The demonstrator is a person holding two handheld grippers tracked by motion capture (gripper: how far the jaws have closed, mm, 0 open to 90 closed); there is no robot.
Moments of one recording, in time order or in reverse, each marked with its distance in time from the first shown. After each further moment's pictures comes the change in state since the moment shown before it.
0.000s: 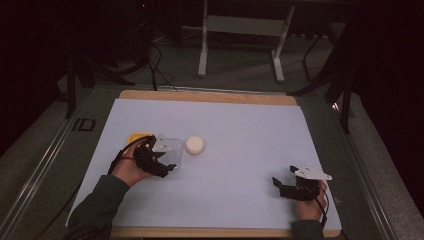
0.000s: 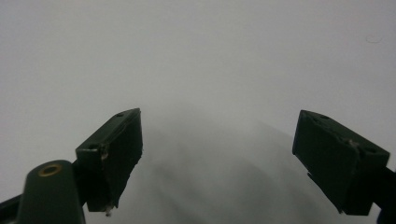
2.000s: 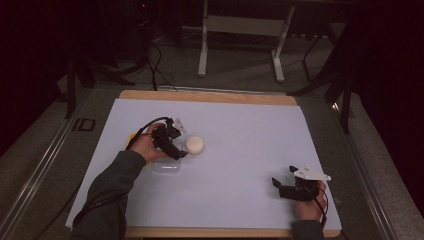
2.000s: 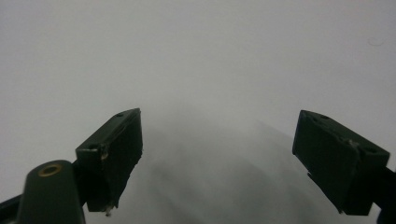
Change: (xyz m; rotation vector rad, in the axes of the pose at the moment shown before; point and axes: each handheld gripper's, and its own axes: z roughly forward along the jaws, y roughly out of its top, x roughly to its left) left arm 0.042 0.047 0.049 0.109 -0.142 -0.015; right arm 0.002 0.000 0.000 0.004 0.000 -0.021
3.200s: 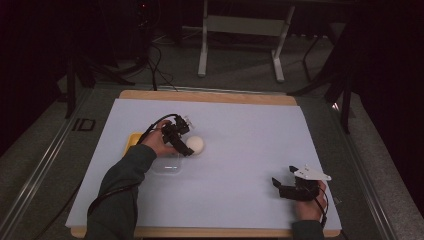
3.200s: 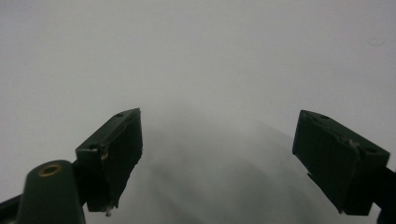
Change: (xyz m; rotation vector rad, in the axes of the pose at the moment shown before) left arm 0.016 0.020 0.035 0.088 -0.027 -0.060; right arm 0.000 0.000 0.000 -0.002 0.000 0.001
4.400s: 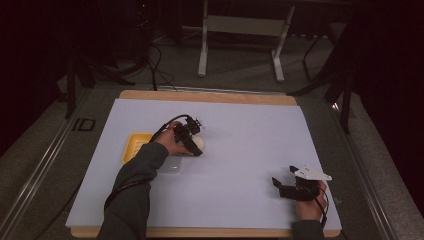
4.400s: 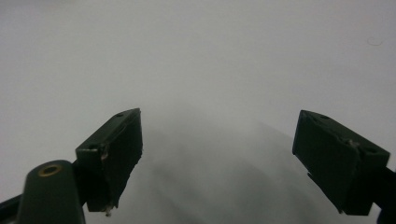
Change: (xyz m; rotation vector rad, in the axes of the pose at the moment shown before) left arm -0.003 0.027 0.033 0.074 -0.044 -0.009; right arm -0.001 0.000 0.000 -0.004 0.002 0.007
